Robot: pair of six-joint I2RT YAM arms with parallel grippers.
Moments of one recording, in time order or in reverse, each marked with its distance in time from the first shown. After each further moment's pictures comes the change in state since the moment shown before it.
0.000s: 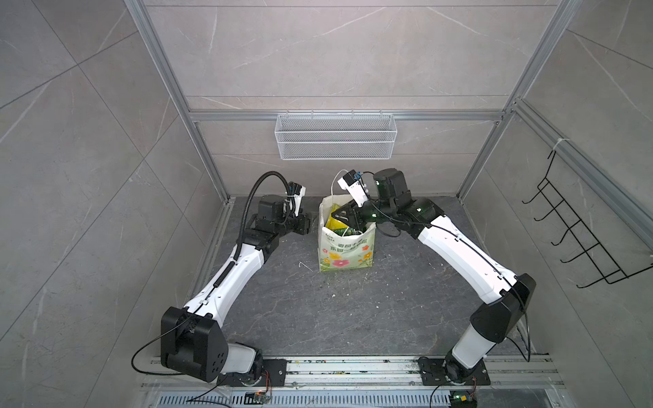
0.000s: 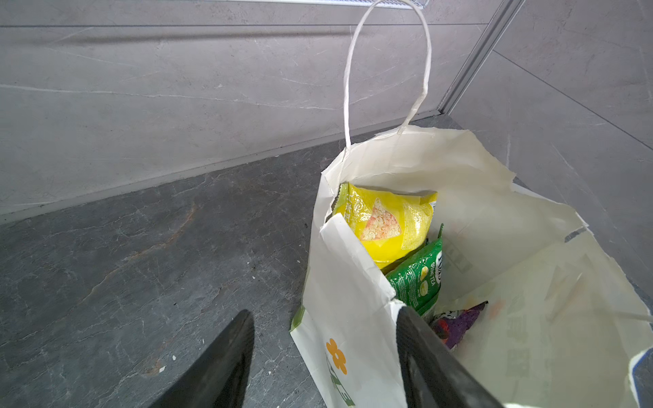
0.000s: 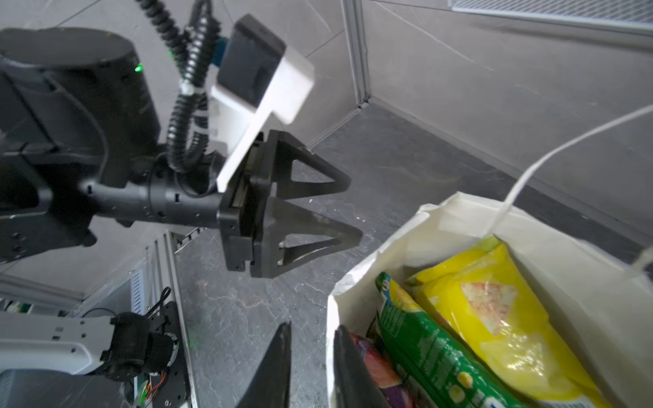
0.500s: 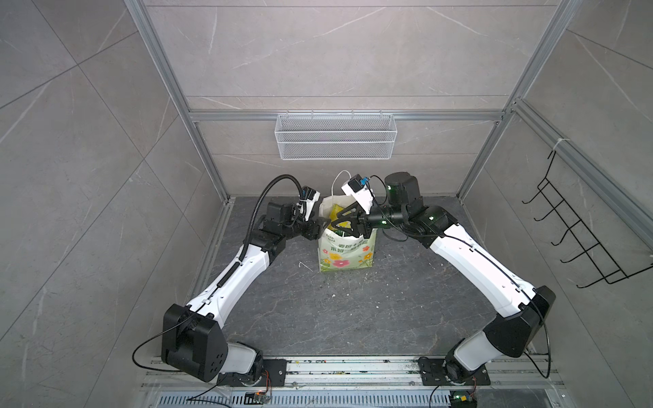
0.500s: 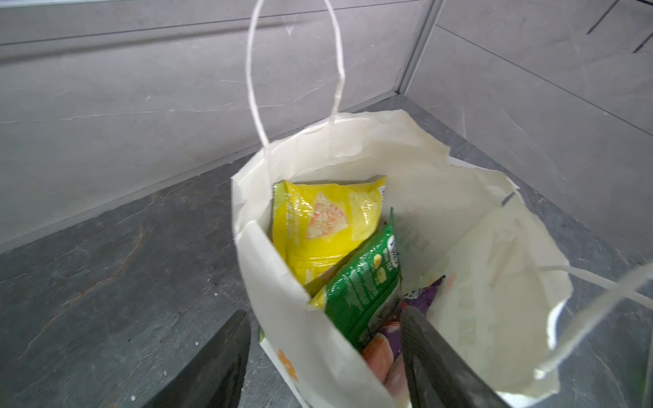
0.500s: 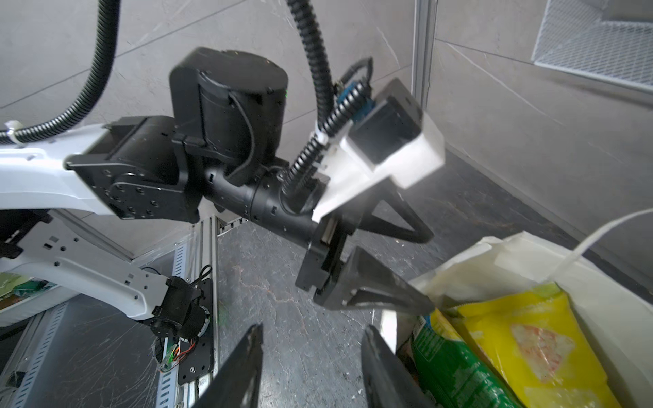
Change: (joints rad) left arm -0.086 0.009 0.012 -0.009 0.085 0.095; right arm 0.000 -0.105 -0.083 0.080 -0.163 -0.071
